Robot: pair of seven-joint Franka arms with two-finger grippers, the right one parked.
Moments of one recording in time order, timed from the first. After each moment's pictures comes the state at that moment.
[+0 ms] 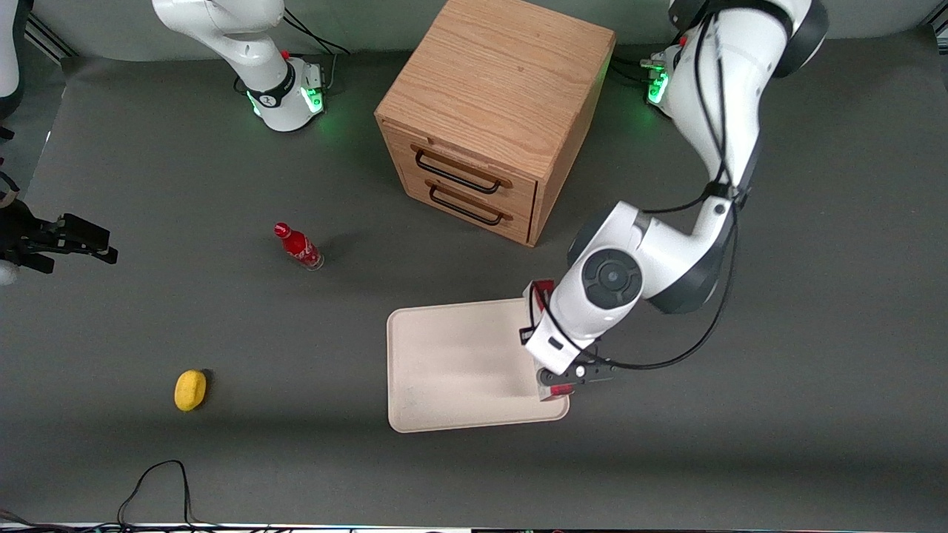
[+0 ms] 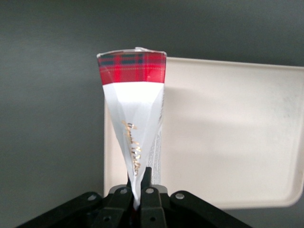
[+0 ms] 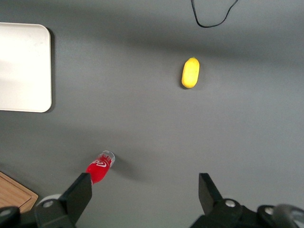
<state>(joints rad) -0.39 0.85 -0.20 -1.09 0.06 2.04 -0.68</state>
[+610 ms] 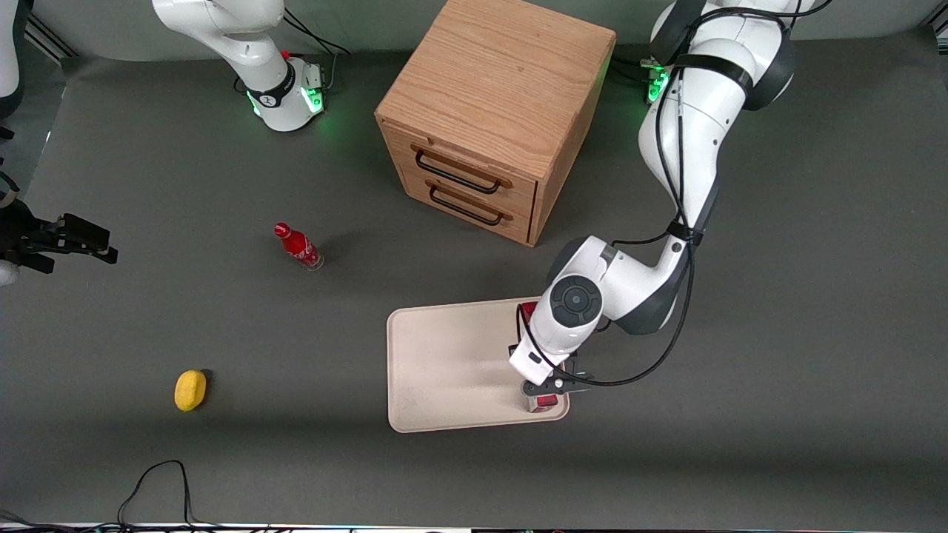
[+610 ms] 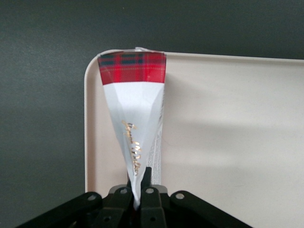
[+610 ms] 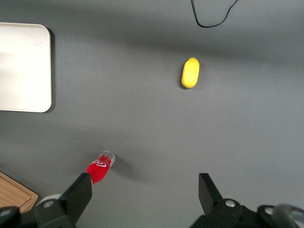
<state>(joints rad) -0.42 0.97 -0.19 -1.07 0.14 2.14 -0.72</state>
